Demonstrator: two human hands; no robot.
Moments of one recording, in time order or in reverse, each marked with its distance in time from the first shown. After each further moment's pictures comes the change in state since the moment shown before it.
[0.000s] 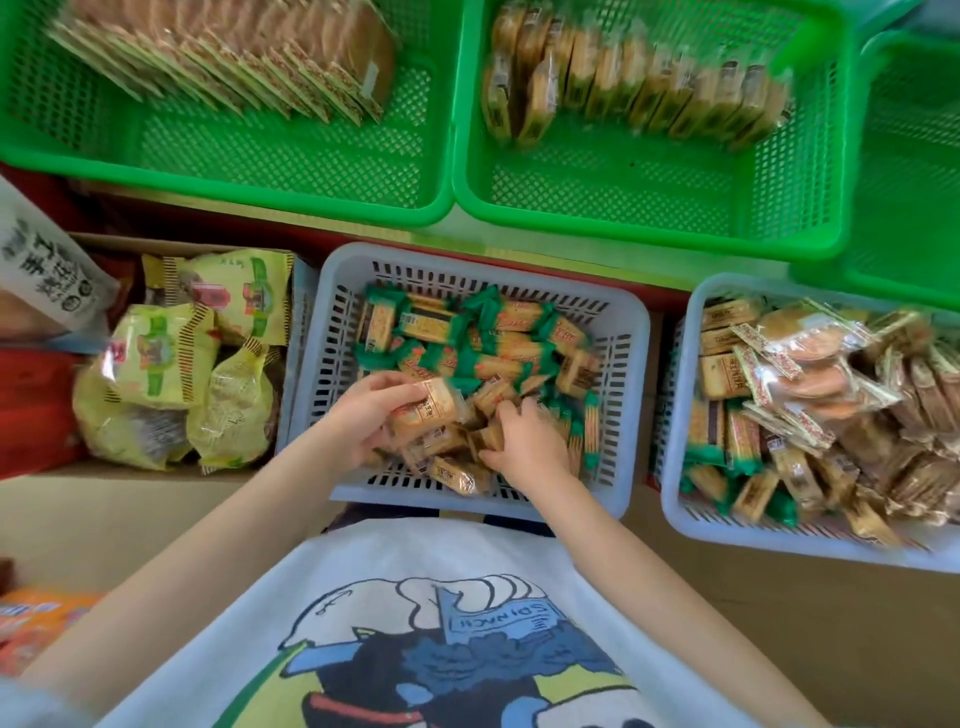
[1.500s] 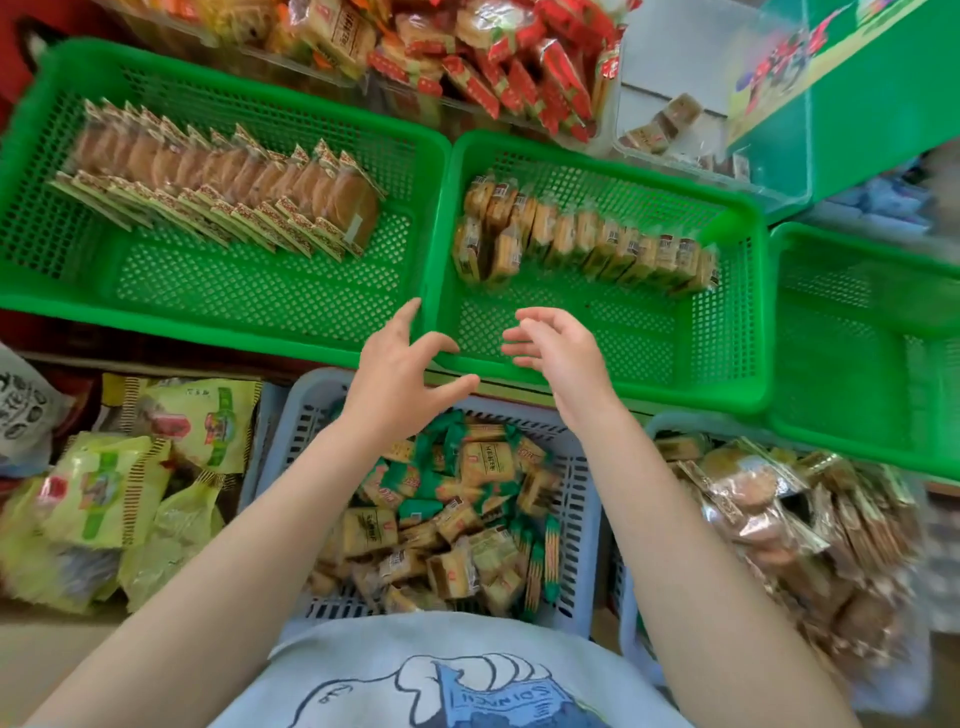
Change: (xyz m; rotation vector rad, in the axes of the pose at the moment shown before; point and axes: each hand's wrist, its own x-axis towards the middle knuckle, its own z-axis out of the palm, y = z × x) left_hand 0.013 0.162 0.067 1.106 0.345 0.872; right_hand 0.059 -0.017 -0.246 1.152 0.298 -0.017
